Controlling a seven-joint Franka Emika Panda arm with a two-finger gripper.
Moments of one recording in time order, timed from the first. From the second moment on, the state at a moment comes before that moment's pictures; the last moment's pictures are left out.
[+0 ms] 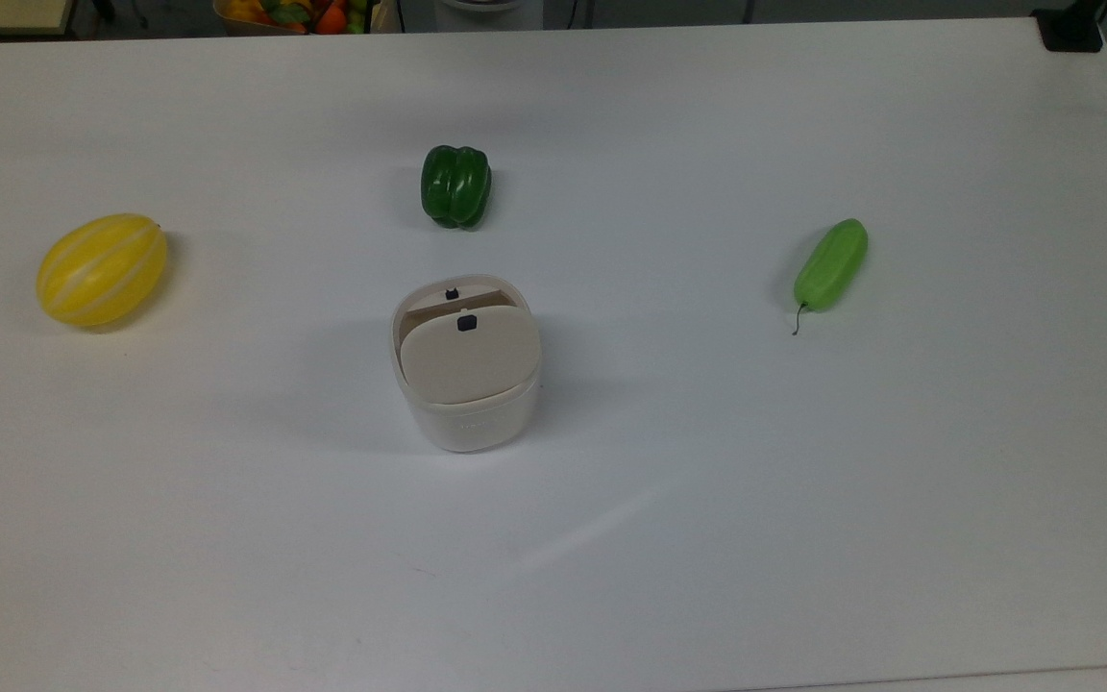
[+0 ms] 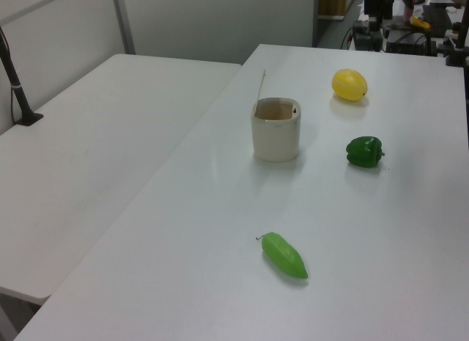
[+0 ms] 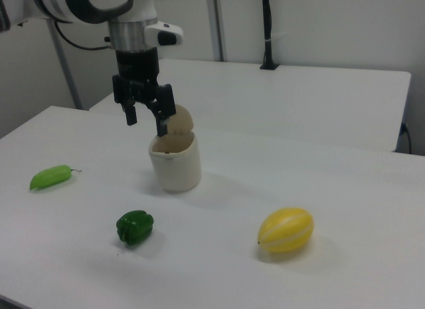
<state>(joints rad) 0.02 0.08 -0.16 -1.45 -0.01 1.41 -0.03</state>
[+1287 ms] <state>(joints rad) -0.02 0.09 -0.17 -1.46 -0.02 1.41 -0.03</state>
